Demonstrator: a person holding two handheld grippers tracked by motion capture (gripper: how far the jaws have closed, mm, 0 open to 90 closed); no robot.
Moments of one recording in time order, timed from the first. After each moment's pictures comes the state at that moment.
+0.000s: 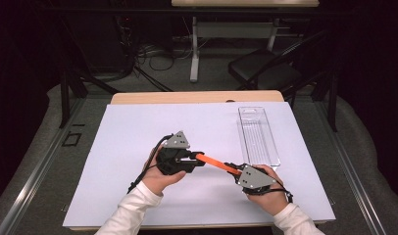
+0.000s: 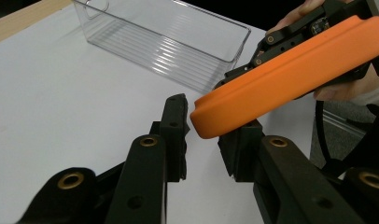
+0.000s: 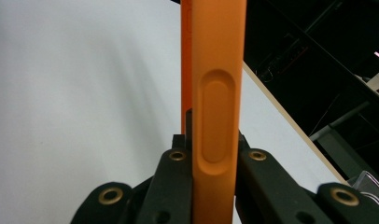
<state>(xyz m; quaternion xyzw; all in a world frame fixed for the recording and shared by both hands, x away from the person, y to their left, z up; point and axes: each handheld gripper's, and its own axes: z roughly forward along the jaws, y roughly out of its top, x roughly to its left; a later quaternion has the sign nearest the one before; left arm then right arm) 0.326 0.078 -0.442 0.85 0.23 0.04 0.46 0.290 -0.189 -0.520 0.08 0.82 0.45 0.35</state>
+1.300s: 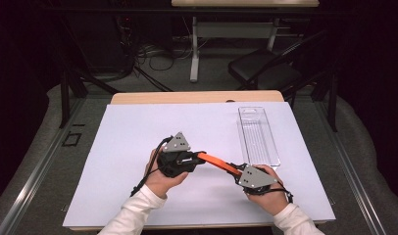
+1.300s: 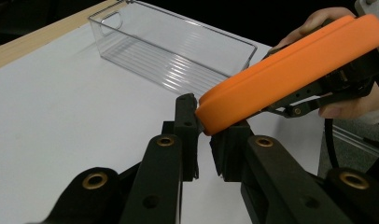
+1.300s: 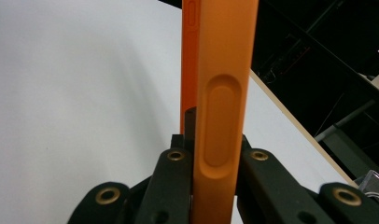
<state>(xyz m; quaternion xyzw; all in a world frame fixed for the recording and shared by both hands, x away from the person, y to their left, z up) 0.316 0.074 -0.441 0.84 0.24 0.08 0.49 0.290 -0.190 -0.520 0.09 0.81 0.47 0.34</state>
